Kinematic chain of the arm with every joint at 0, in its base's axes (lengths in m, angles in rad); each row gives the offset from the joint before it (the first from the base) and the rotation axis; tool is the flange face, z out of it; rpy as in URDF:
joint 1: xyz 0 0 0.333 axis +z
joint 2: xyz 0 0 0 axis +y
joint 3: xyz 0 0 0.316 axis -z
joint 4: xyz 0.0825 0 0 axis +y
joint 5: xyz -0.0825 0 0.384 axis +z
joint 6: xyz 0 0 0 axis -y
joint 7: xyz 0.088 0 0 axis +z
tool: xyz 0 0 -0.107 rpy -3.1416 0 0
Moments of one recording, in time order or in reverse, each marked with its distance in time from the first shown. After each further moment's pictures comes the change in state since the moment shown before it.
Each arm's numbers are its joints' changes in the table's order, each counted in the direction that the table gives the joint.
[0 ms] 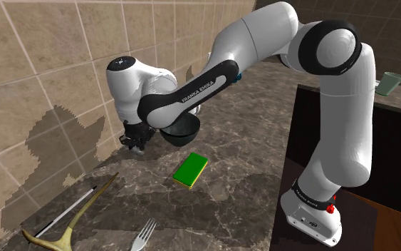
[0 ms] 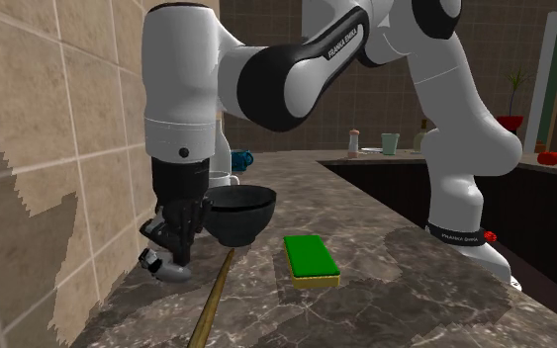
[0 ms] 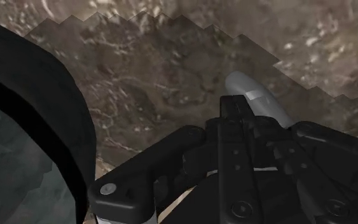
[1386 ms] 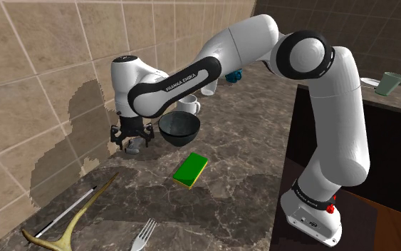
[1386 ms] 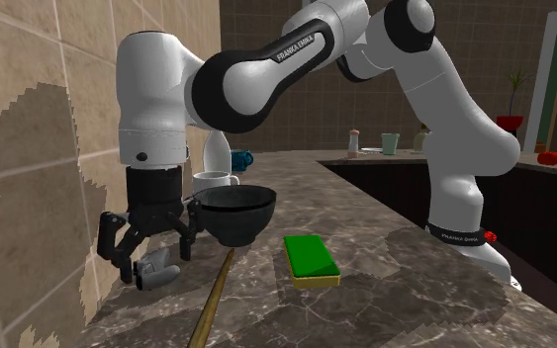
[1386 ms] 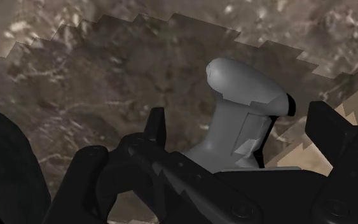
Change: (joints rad) arm -0.051 0.134 0.004 -0.136 0.185 0.030 -0.111
